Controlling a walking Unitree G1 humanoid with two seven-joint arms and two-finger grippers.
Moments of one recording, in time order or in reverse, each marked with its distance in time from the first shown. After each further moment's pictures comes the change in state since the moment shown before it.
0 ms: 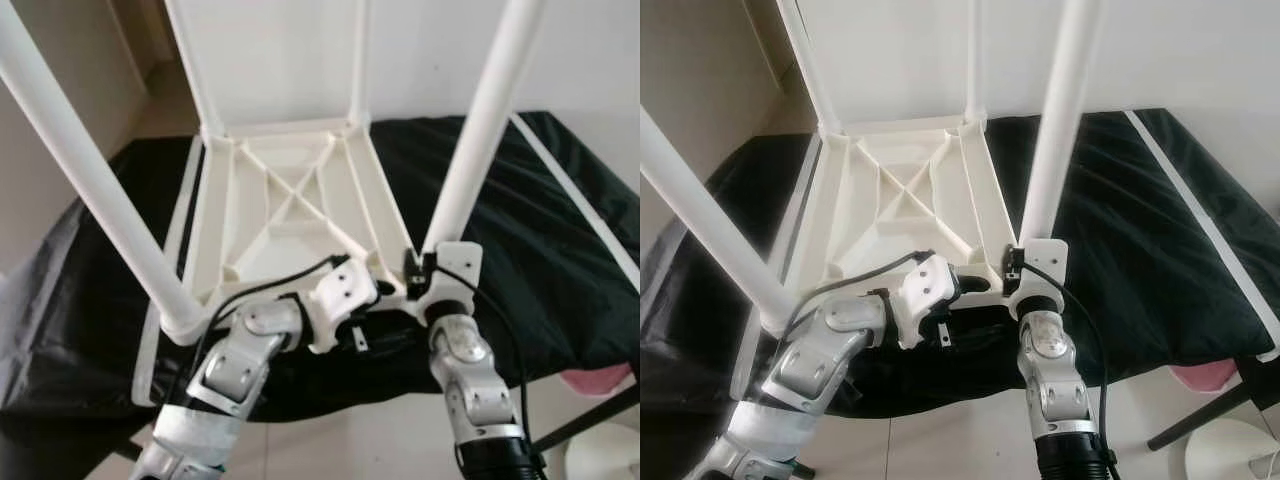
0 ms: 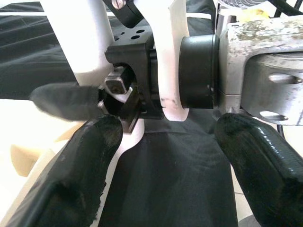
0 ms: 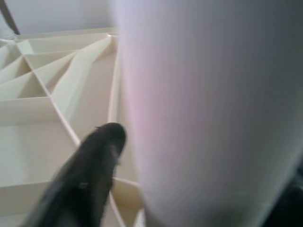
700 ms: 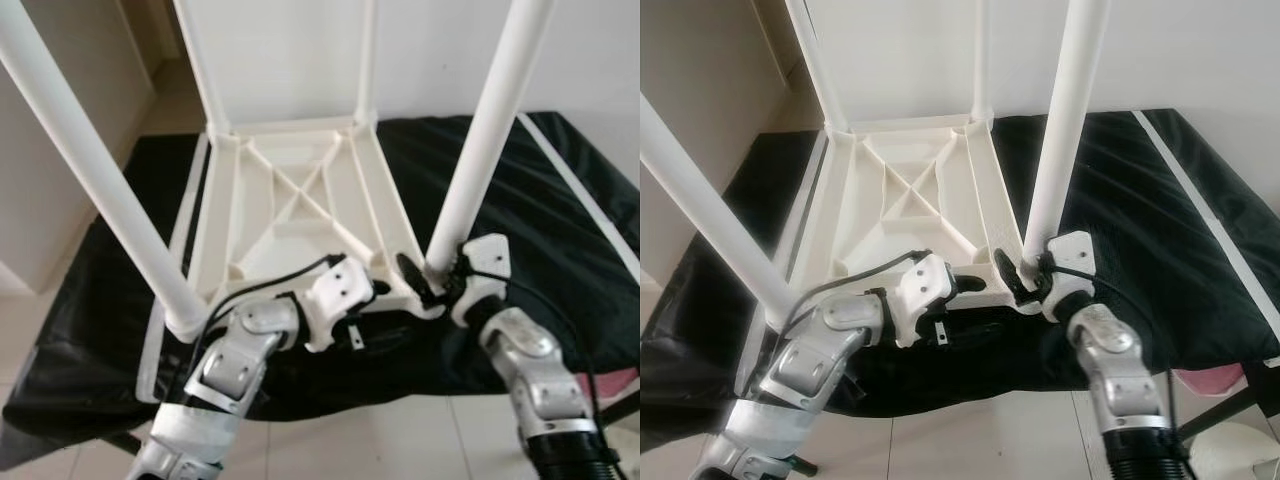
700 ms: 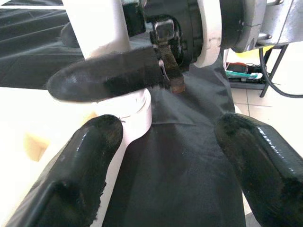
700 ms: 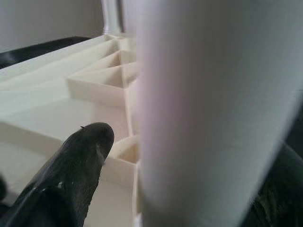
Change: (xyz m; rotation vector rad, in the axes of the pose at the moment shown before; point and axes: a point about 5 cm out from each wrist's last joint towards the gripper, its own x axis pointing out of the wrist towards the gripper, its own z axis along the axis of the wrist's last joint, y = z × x) left arm -0.001 0.003 -0.002 -0.002 0.007 0.006; right arm -0.001 -0.046 0.015 -0.143 -0.024 0.491
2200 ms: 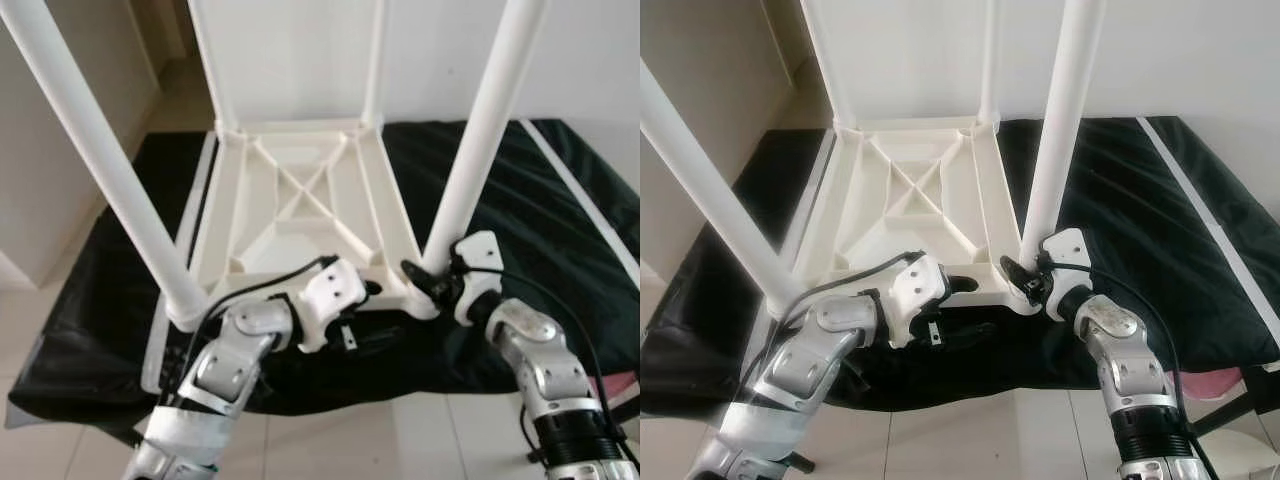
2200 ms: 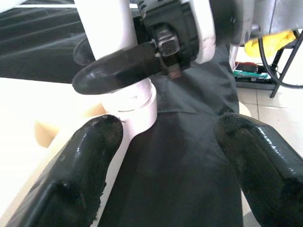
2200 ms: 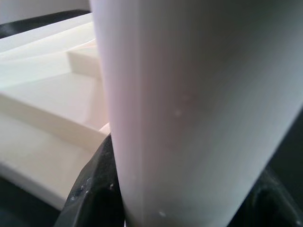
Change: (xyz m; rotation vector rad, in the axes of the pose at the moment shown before) left arm -0.011 0.001 -0.005 0.011 0.029 0.032; right arm 0.006 -0.006 -0.010 -0.008 0.103 -0.041
